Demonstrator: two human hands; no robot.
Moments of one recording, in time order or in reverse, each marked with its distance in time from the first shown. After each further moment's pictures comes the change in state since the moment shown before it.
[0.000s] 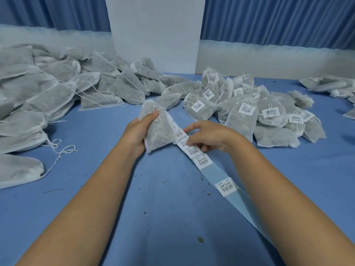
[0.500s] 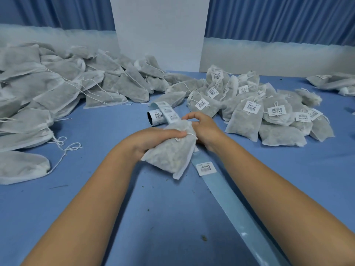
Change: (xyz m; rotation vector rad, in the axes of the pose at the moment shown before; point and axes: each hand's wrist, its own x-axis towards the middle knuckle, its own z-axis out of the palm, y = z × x) left_hand -0.027 0.010 0.007 0.593 -0.331 -0.334; right_hand 0.026 0.003 0.029 0.378 0.251 -0.177
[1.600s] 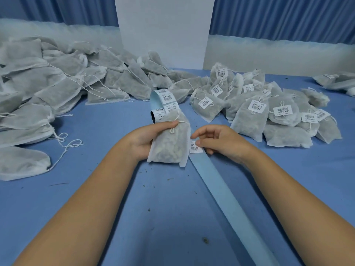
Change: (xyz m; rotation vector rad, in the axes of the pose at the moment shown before) left_hand 0.017 -0.010 -0.008 -0.551 -0.131 0.023; right_hand -0.037 0.012 -0.043 -0.091 -0.340 -0.155
